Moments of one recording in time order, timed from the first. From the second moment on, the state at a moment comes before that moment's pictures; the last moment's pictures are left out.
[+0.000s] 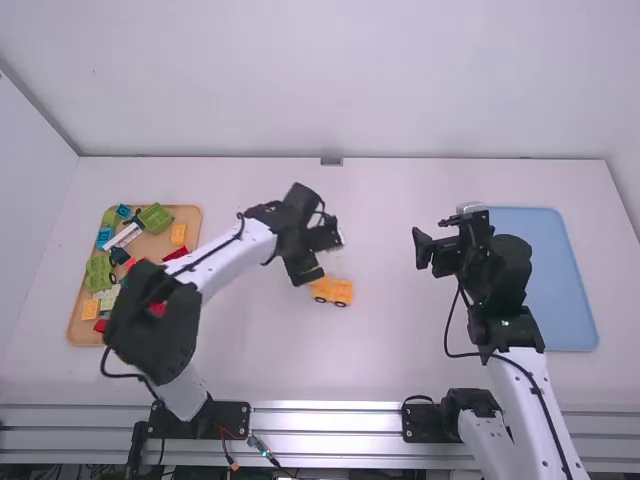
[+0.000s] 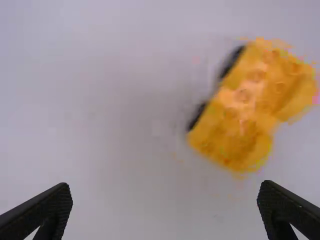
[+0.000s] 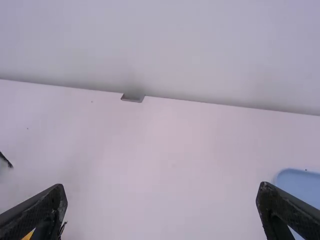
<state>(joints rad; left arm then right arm) -0.45 1.74 1.24 -0.71 0.07 0.68 0.01 0.87 0.58 -0.09 -0.30 -0.06</state>
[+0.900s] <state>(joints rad) 0.39 1.53 1.25 -1.02 -0.14 -0.65 0.10 0.87 0.58 0.02 -0.30 -0.08</state>
